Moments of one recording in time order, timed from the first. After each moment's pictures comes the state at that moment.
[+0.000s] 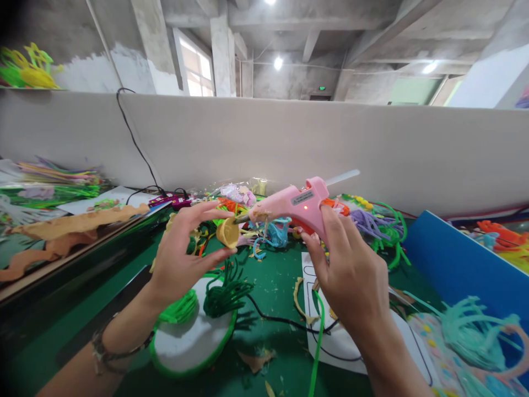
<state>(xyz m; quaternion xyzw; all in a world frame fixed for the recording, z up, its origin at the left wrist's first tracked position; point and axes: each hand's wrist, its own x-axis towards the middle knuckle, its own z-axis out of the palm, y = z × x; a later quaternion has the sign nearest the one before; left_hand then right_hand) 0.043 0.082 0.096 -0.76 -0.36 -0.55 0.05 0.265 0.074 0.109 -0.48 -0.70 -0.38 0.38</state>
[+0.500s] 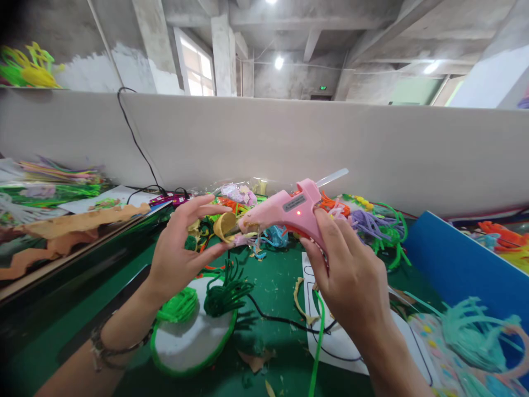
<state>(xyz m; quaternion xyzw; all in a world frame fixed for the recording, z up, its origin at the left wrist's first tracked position) 0.039 0.084 0.098 -0.76 -0.37 -0.54 0.04 0.265 0.070 0.111 -0.44 -0.72 -0.38 0.38</state>
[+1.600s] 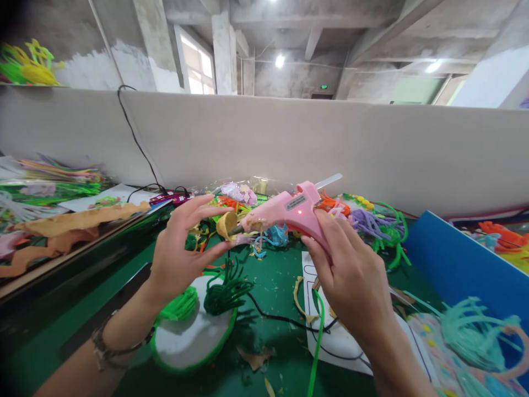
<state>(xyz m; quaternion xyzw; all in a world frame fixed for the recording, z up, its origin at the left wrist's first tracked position) 0.042 0.082 0.098 -0.75 -0.37 -0.54 0.12 0.268 0.070 0.113 -0.43 -0.74 -0.35 0.38</state>
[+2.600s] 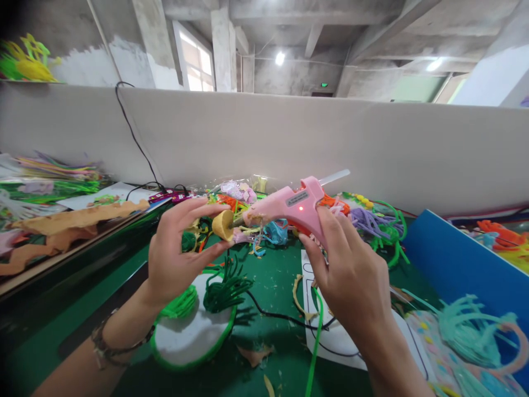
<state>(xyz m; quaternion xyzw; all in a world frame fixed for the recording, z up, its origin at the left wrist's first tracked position) 0.044 0.078 0.097 -0.73 -0.35 -0.56 0.16 0.264 0.069 0.110 -0.45 -0.72 -0.38 0.37</state>
